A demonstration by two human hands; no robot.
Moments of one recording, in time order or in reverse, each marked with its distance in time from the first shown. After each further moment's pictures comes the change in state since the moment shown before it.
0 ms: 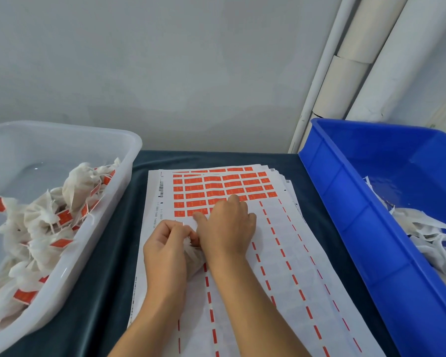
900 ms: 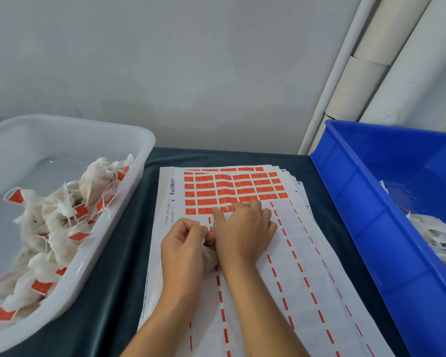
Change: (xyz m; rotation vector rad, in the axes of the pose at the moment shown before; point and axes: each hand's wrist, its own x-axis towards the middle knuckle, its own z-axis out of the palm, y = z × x) left_hand -0.001 0.000 0.003 0.071 -0.009 -0.018; right_hand -0.006 0.007 0.011 0.026 0.146 0.147
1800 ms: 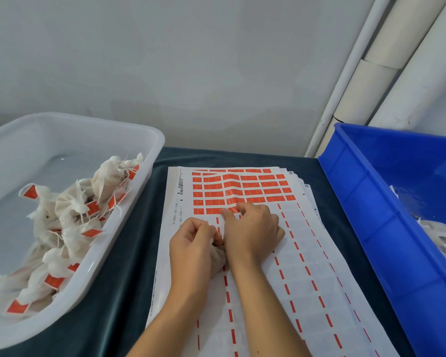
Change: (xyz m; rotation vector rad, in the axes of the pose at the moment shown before) left_hand 0.000 0.006 -0.001 -0.028 -0.006 -0.045; right_hand 0.001 -0.002 0.003 0.187 0.008 0.100
